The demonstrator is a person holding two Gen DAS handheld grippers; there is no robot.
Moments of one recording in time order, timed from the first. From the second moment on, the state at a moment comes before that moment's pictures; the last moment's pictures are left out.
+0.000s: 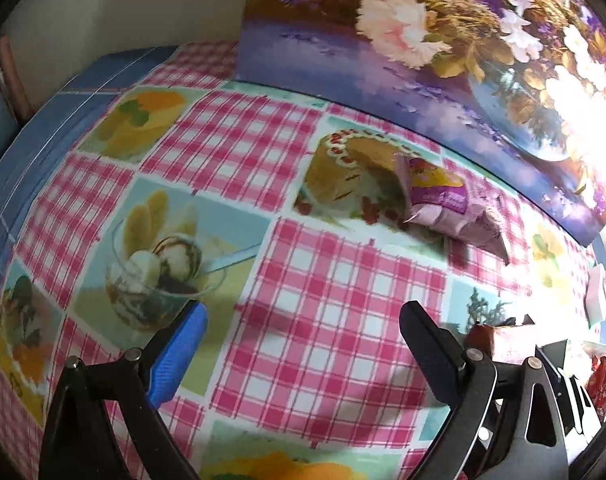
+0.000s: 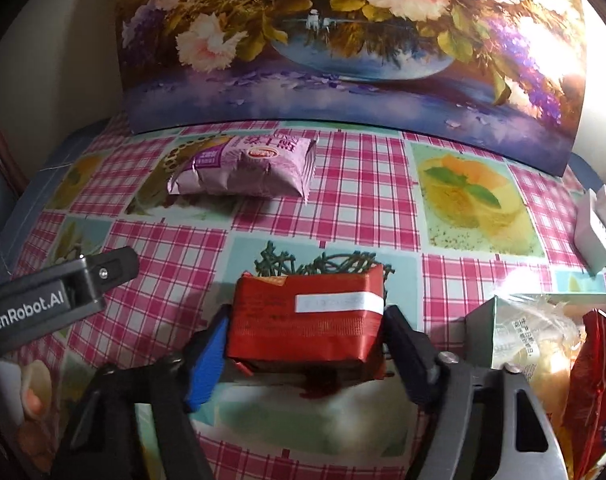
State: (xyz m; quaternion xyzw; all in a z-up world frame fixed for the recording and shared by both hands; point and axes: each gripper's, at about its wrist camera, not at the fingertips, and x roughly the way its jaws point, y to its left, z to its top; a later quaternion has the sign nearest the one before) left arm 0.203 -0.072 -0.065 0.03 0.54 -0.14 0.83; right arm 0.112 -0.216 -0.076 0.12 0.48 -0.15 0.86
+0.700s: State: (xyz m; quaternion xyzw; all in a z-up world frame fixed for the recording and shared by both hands) left arm 0.236 -0.132 -0.035 0.00 0.53 -0.25 0.81; right arm 0.109 -0.265 -0.032 0.13 0.36 -0.24 0.89
